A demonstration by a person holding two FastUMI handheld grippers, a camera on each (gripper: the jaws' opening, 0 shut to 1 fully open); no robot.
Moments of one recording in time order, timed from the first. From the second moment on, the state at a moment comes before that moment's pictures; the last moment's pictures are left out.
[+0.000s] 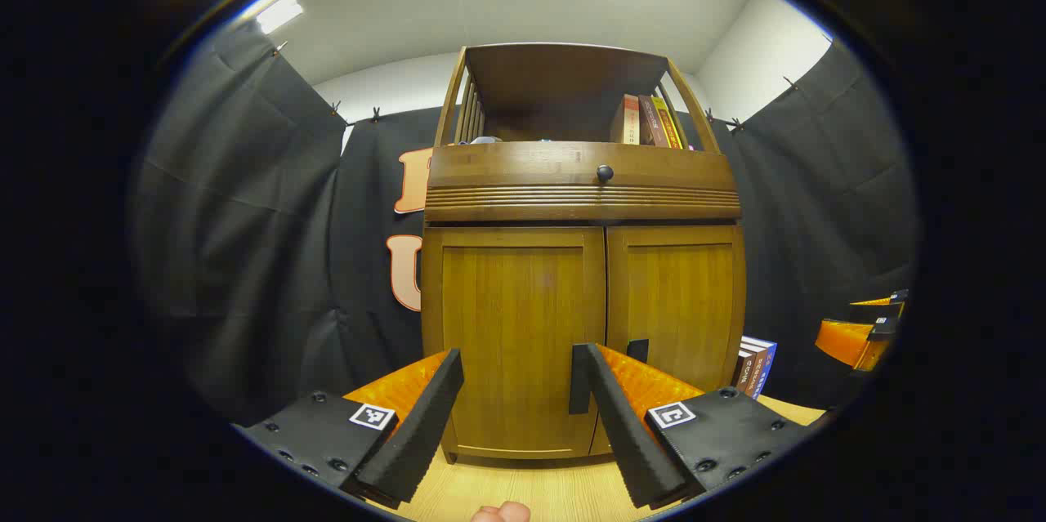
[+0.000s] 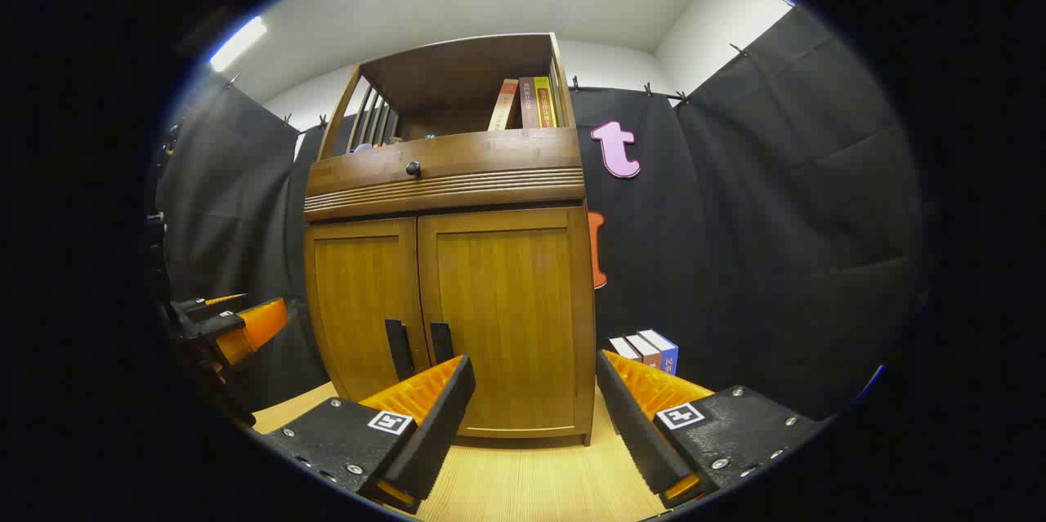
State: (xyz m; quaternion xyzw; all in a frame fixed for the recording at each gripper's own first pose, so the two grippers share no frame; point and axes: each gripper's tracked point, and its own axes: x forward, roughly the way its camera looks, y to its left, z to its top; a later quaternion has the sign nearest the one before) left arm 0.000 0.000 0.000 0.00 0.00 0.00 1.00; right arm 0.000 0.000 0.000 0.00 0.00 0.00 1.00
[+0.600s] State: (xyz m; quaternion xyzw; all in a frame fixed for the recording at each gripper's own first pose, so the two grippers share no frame) left arm 0.008 -0.001 -0.004 -0.01 0.00 0.00 1.00; right arm 0.005 -0.007 0.004 0.00 0.00 -0.01 1.00
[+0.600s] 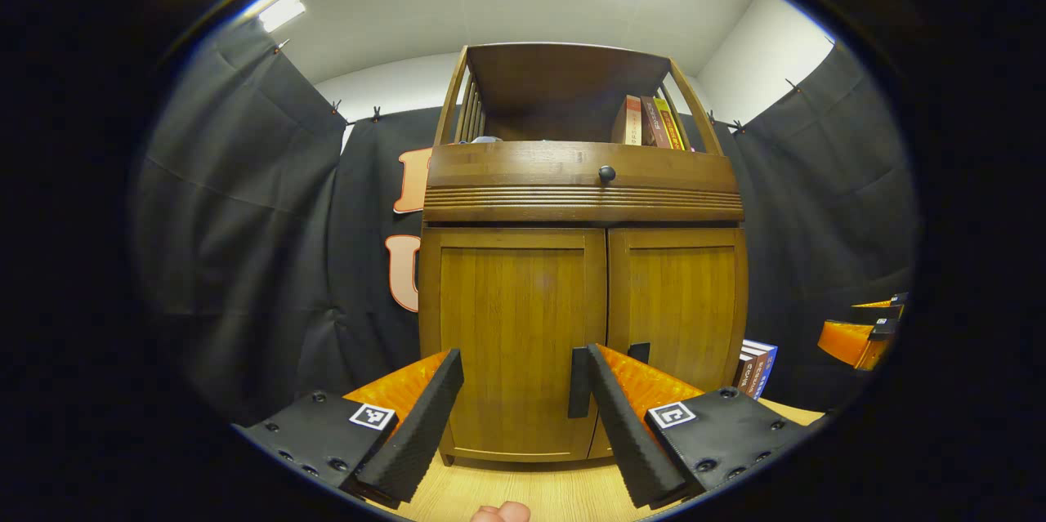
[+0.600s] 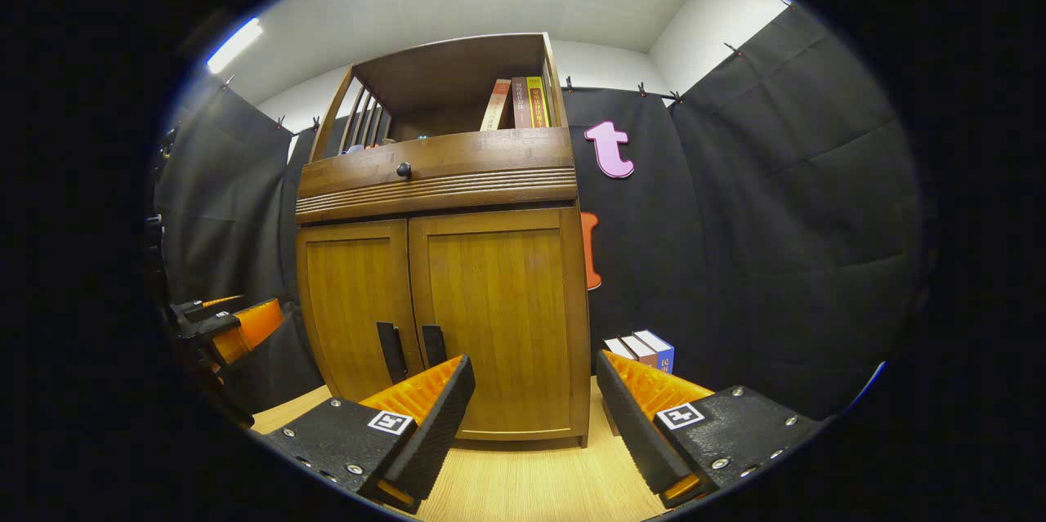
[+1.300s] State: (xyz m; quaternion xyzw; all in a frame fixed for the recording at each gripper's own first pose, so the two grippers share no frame) left arm 0.038 -0.018 -0.026 0.03 0.03 0.00 1.00; right arm 0.031 -0.030 -0.018 -0.02 0.02 -0.03 1.00
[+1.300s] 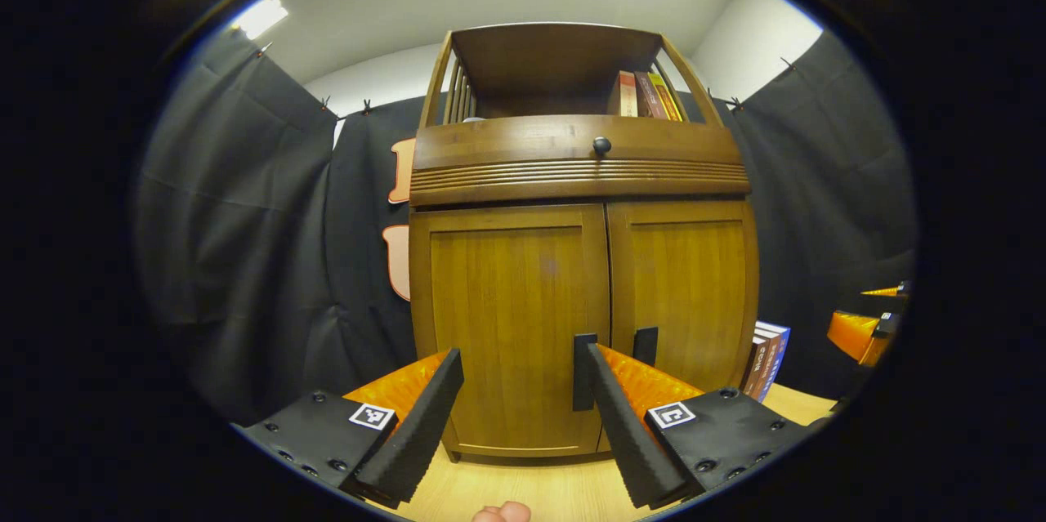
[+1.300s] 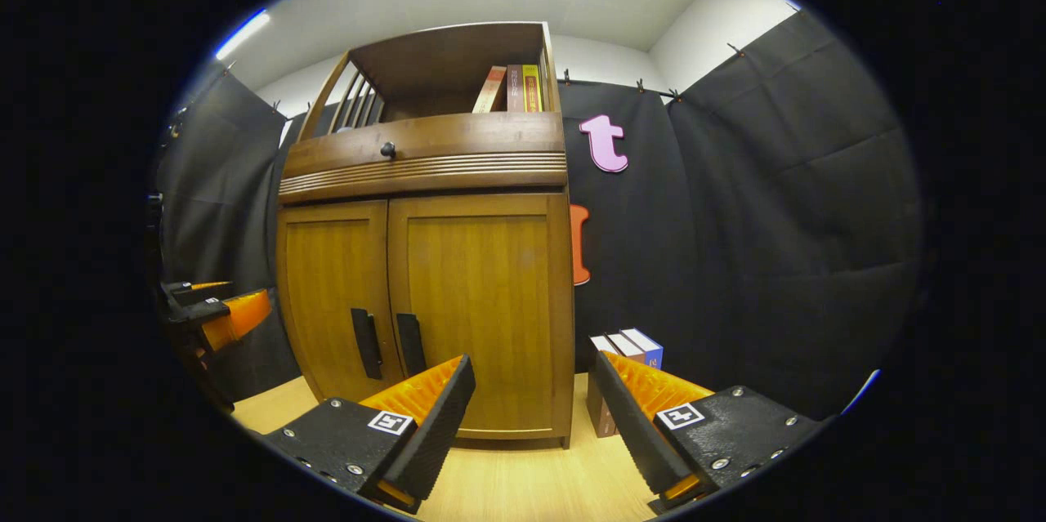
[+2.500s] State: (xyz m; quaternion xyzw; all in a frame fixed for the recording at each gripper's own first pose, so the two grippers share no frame) left arm 0.027 0.004 -0.018 0.02 0.02 0.01 1.00; right arm 0.101 0.059 -0.025 0.01 0.01 0.07 1.00
